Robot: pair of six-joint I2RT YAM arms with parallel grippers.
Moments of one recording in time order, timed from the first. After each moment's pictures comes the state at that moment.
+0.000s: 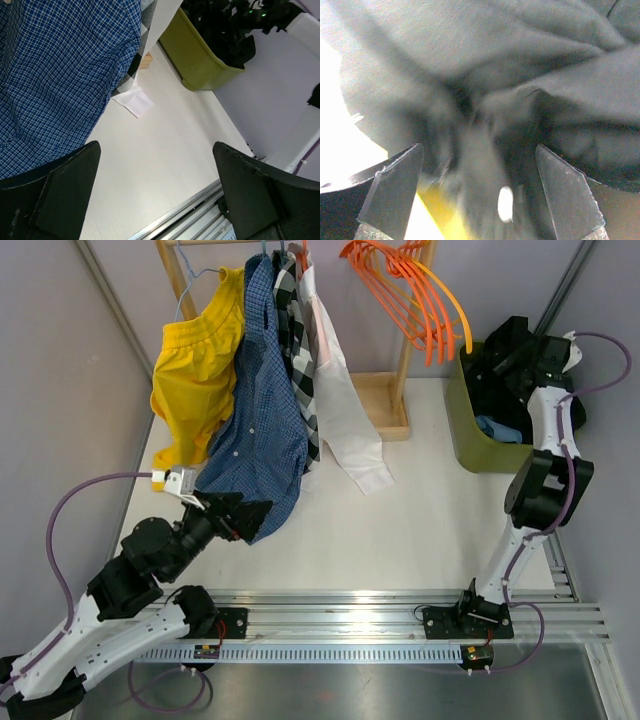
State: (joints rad) left arm -0.91 0.39 0.77 -0.45 -0.30 -0.58; right arm -0.29 2.08 1.95 -0.48 0.07 0.61
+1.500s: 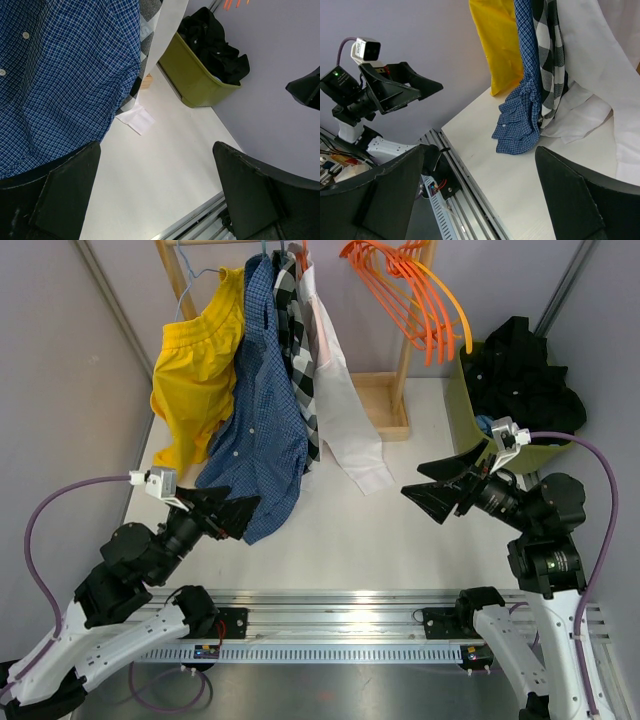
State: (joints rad) left arm -0.91 0.35 0.82 -0.45 -0.34 -0.51; right arm 0.13 0.60 0.96 -0.23 -0.85 0.58
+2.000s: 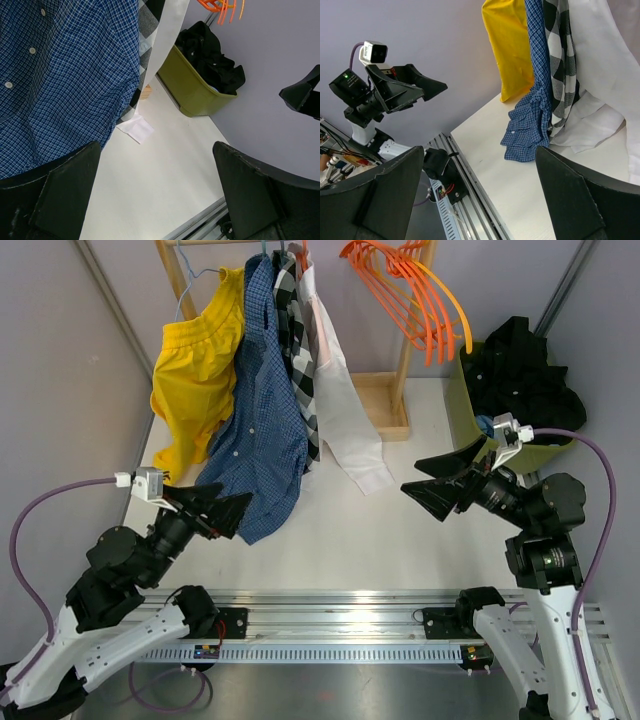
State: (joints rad) left arm -0.91 0.33 0.86 -0.46 -0.35 -0.49; right arm 0.13 0.61 0.94 -0.12 -0.89 0.66
